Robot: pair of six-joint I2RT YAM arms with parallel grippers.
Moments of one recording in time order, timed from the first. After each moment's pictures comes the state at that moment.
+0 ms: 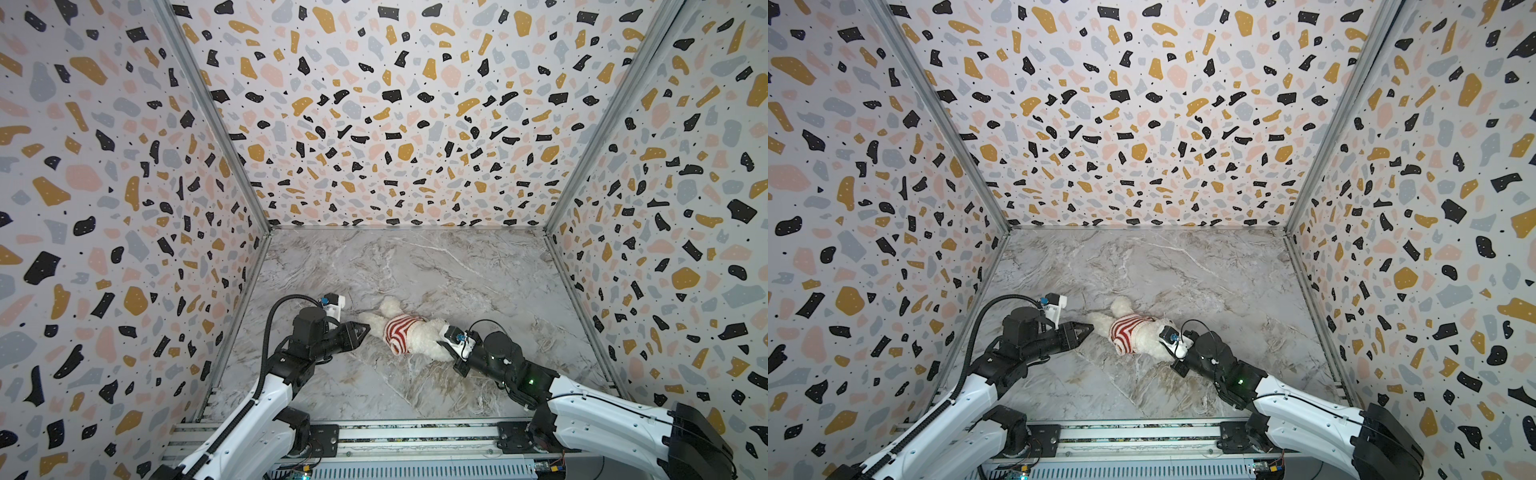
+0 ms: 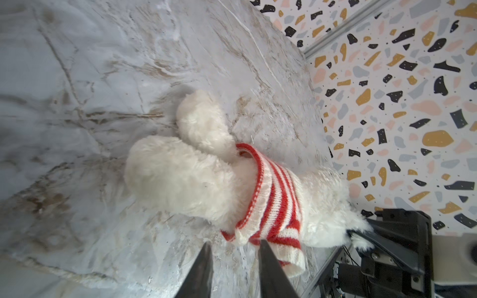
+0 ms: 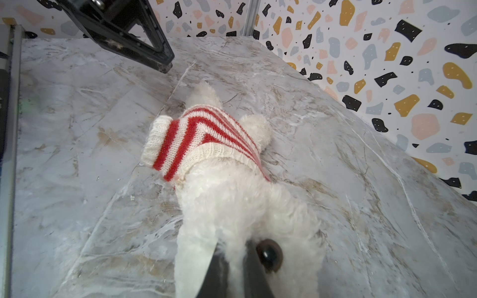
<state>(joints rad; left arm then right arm) -0.33 0.81 0.43 -0.19 0.49 -0.61 0.88 0.91 0.32 0.22 -0.05 -0.24</state>
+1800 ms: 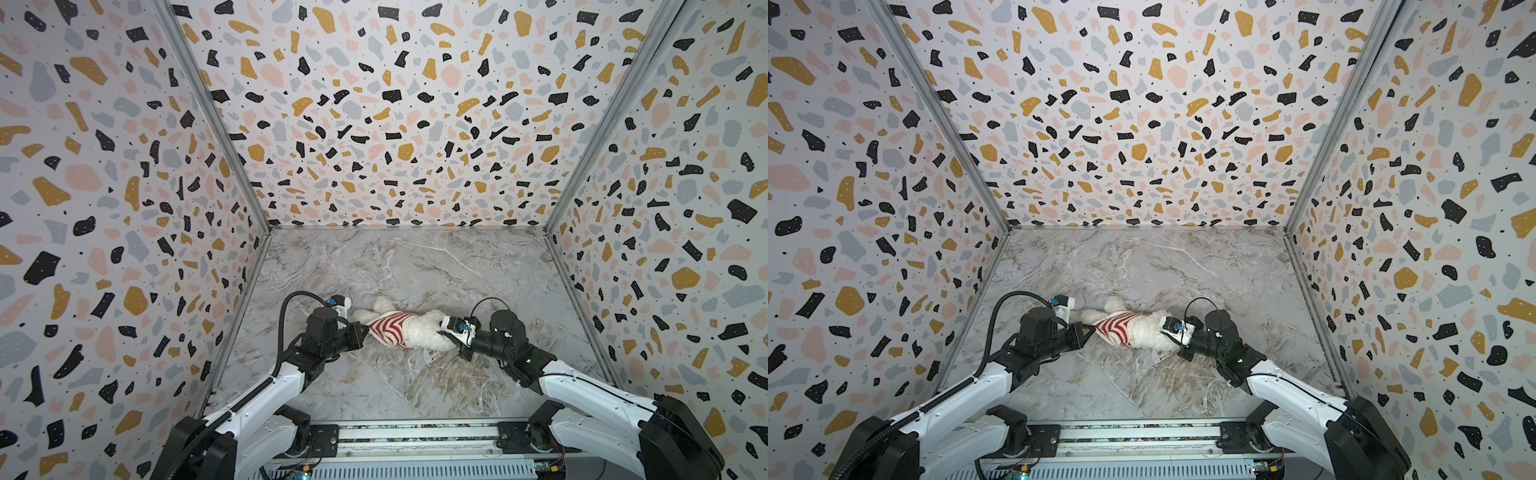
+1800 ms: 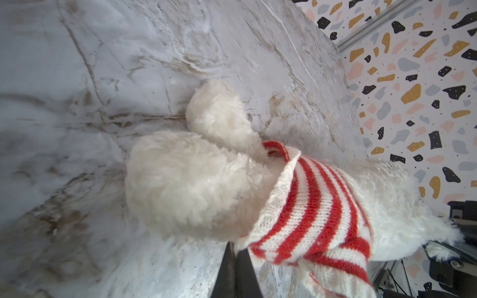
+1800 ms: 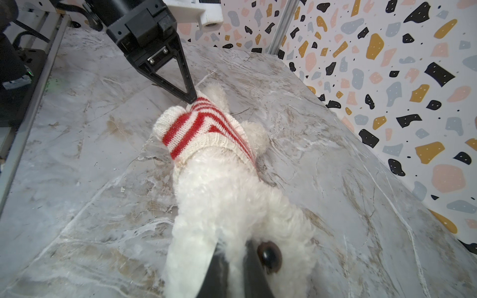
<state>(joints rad) -0.36 1.00 0.36 0.00 0.31 -0.63 0.65 1.01 0.38 0.27 -0.42 -0.47</state>
